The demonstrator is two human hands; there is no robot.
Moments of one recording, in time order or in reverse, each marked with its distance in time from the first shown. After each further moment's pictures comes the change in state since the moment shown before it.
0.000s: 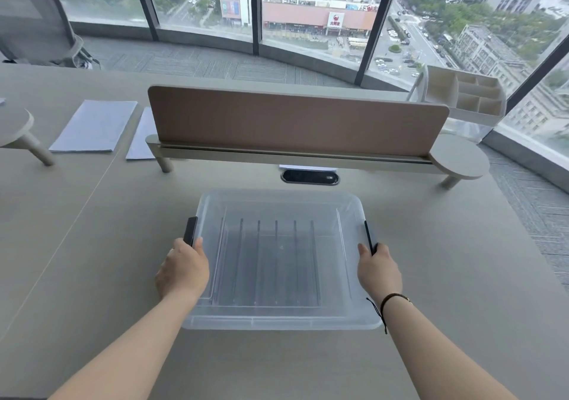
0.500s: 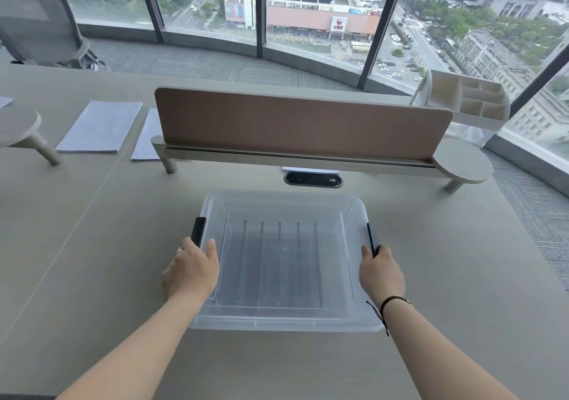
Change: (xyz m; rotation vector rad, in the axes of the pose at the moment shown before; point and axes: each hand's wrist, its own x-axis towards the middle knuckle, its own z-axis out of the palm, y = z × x) left_hand -0.010 0.004 -0.003 0.084 -0.010 0.090; right_hand -0.003 -0.003 0.001 -0.047 0.048 -0.025
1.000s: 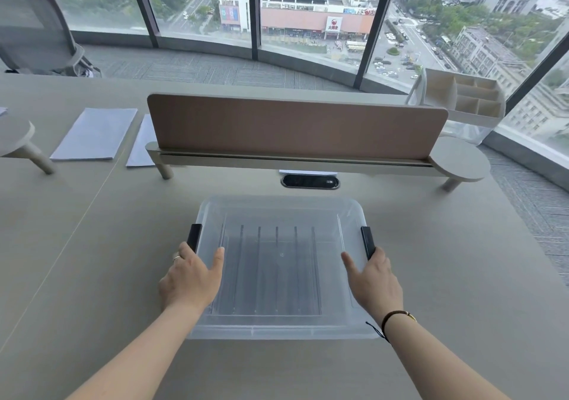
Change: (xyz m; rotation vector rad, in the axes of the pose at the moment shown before) left_hand -0.001 -0.001 0.003 0.061 -0.019 0.037; right_hand -0.009 0.011 0.009 -0.149 -0.021 -0.161
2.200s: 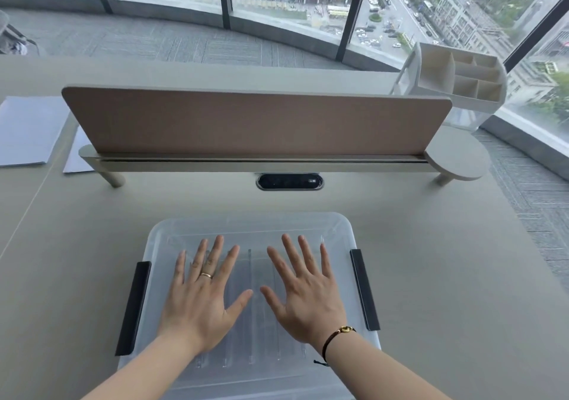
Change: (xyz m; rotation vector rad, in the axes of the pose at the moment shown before) left_hand 0.028 0.058 0.040 0.295 -0.156 0.707; right_hand 0.023 -0.068 0.038 -0.406 -0.105 -0.704
